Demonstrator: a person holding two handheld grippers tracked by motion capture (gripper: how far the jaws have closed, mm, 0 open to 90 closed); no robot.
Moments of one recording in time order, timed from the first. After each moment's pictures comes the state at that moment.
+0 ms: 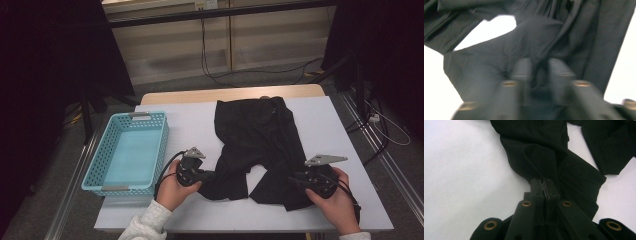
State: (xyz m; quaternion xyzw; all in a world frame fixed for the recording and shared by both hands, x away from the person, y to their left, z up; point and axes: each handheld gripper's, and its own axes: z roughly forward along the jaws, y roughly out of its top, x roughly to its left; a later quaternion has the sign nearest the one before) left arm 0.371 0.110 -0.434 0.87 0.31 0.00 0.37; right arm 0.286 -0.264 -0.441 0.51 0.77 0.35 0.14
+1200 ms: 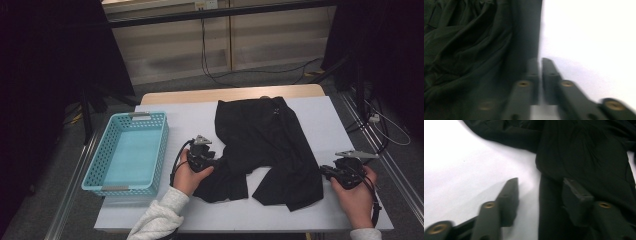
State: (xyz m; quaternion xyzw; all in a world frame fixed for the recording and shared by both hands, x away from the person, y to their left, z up) left arm 0.417 0.082 -0.461 0.84 0.36 0.06 0.40; right arm 0.293 -0.331 -0.454 0.64 0.68 0.31 0.21
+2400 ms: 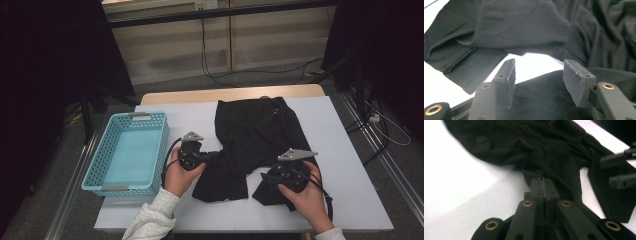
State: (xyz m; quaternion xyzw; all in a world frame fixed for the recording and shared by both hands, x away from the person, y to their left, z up) left arm 0.404 0.105 -0.420 0.81 0.36 0.02 0.46; right arm 0.309 -0.200 -0.438 0.48 0.78 0.38 0.14
